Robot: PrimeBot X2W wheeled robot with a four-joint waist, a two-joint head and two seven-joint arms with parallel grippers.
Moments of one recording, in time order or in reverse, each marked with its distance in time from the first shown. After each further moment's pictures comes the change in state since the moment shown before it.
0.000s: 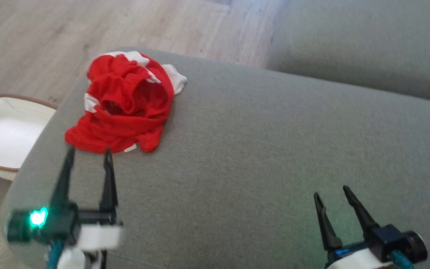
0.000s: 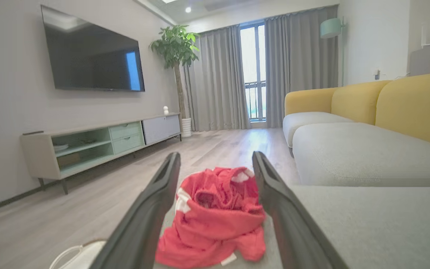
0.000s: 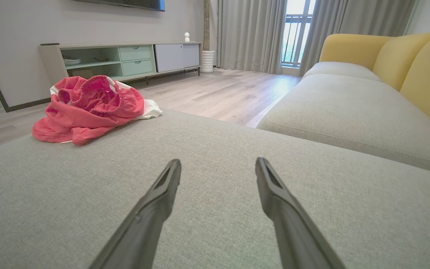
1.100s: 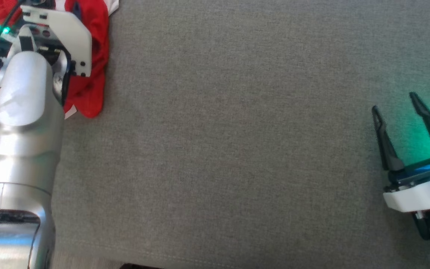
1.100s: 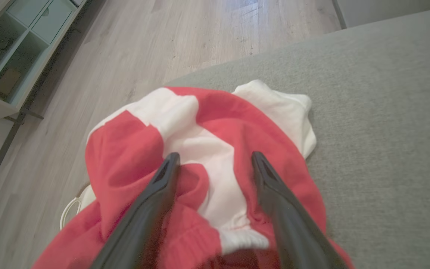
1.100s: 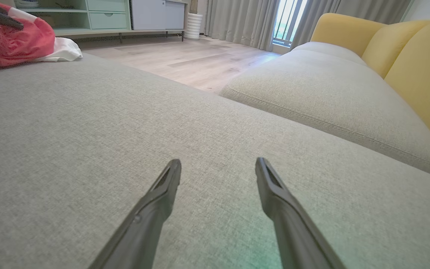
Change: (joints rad) left arm -1.039 0.081 -0.086 0.811 0.032 -0.044 0.615; right arm -0.250 -0.282 -0.048 -0.149 -0.015 0.000 -0.001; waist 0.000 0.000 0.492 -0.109
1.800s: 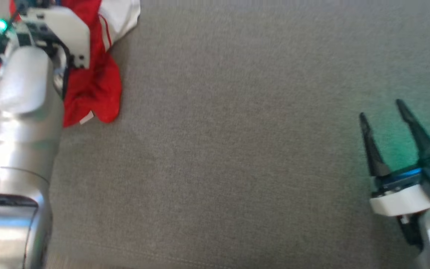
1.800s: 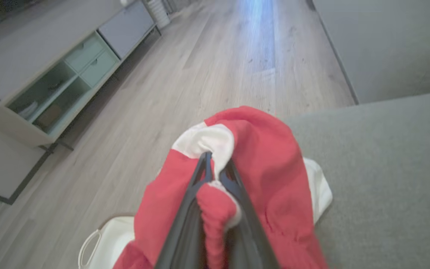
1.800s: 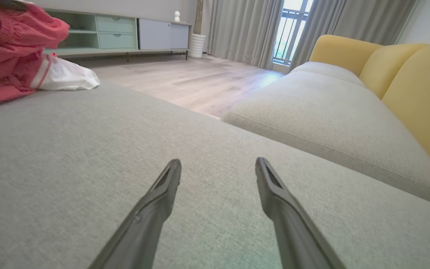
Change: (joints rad) left arm -0.097 -0.010 -0.027 0.197 -0.009 0.047 -0.253; right arm -0.001 0.037 0.020 0.027 0.000 0.000 0.000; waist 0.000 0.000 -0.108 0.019
